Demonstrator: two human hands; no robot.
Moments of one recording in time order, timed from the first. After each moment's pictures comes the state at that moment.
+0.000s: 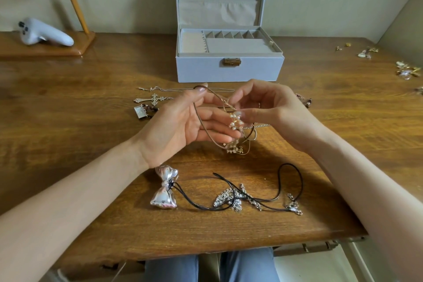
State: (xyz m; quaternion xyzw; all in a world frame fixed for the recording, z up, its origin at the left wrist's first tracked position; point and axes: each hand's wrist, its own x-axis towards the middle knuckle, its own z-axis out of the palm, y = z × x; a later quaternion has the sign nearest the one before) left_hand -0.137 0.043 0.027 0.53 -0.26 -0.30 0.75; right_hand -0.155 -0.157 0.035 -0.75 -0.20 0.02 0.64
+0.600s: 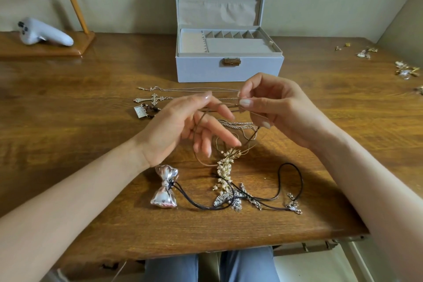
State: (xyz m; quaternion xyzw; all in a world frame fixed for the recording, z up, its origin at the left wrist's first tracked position) left_hand -0.143 0.045 0.033 0.65 -0.28 -0.24 0.66; right_hand -0.153 -0.164 0.038 -0.69 -0.17 0.04 0.70
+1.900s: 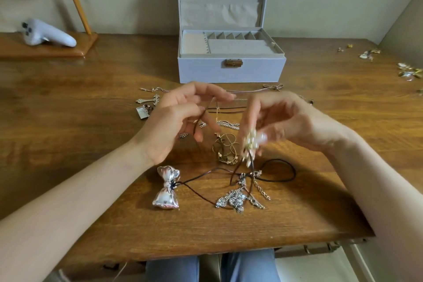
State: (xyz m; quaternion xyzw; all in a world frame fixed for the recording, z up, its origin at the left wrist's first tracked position) left_hand -0.140 0.046 0.031 0.66 -0.24 -0.13 0.70; right_hand -0.160 -0.172 0.042 -0.66 -0.33 0.21 0.64
